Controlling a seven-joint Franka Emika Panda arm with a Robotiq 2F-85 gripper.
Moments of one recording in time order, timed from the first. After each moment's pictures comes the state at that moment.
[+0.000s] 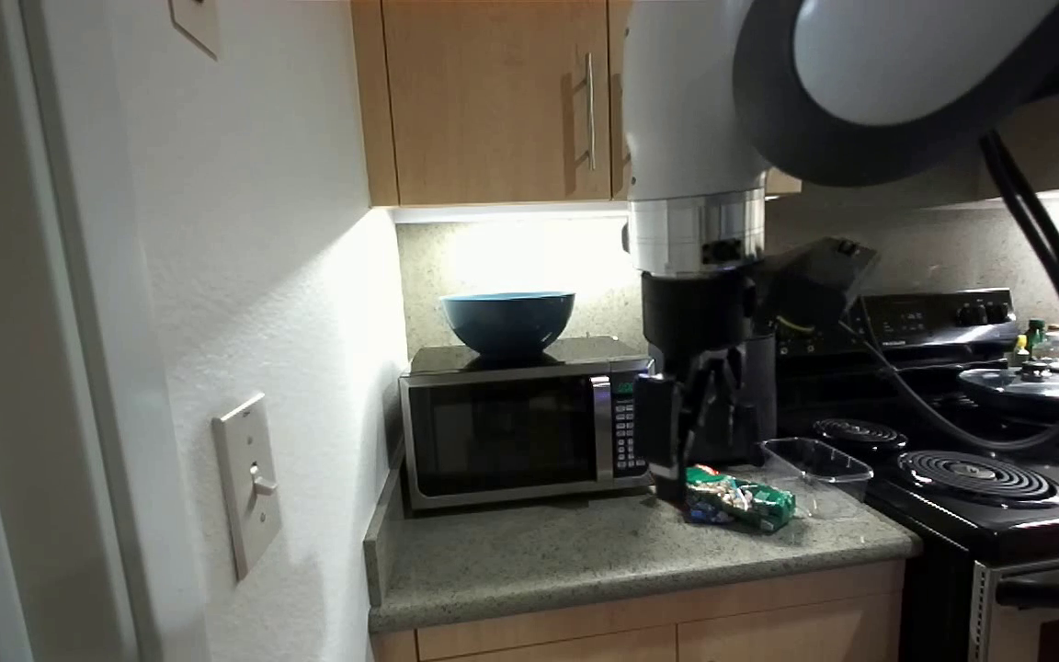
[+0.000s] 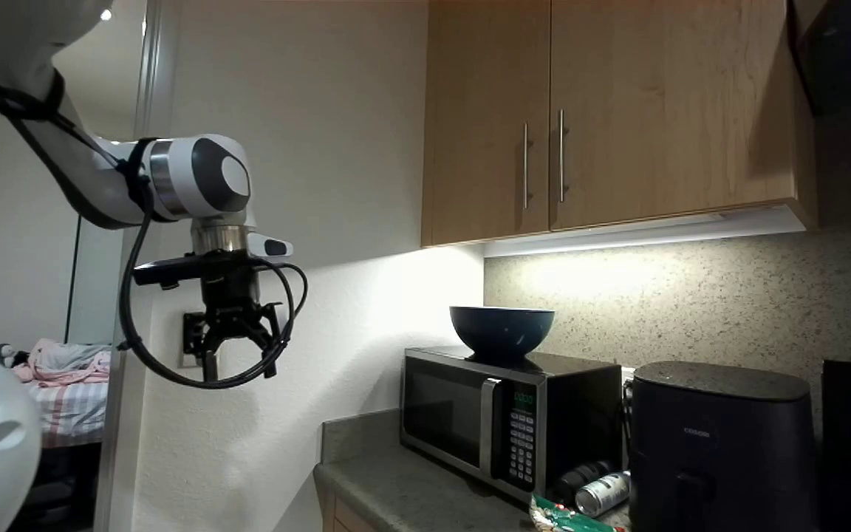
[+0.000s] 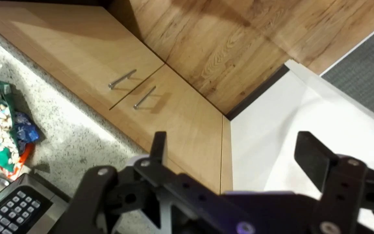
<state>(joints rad) 0.14 -0.41 0.30 -2.47 -0.06 2.12 0.23</state>
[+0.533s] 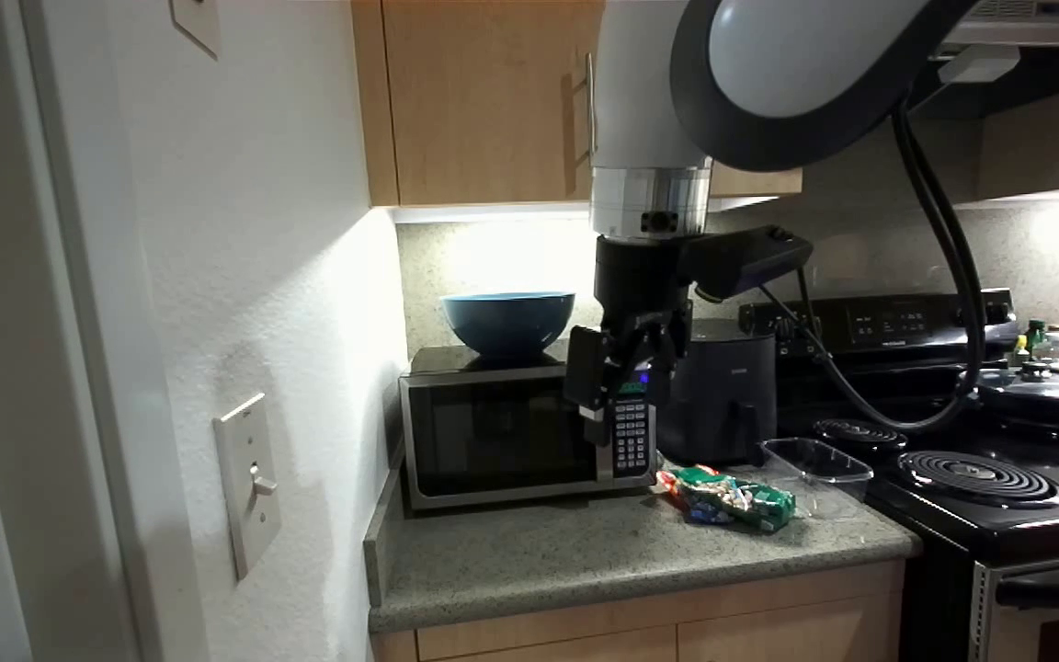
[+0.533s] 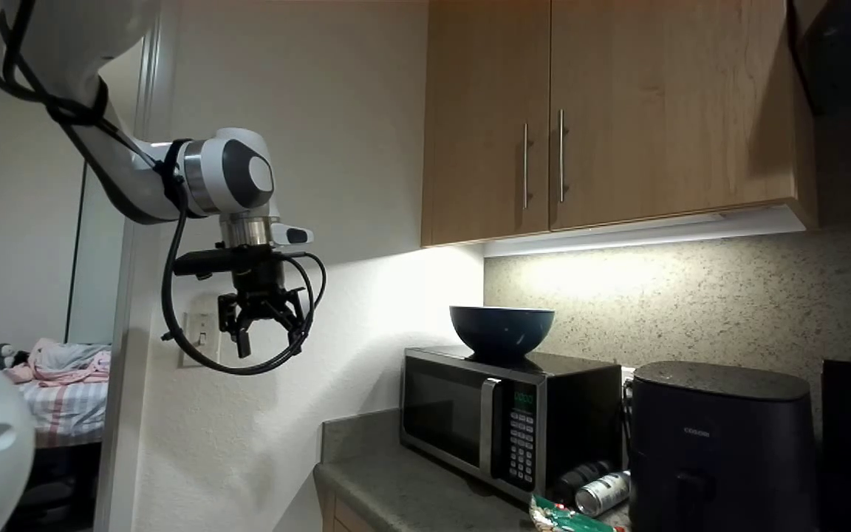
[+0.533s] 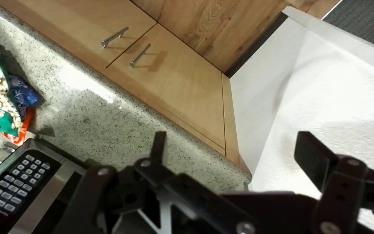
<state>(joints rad) 0.12 -0.33 0.27 -2.37 -0.08 2.22 0.28</state>
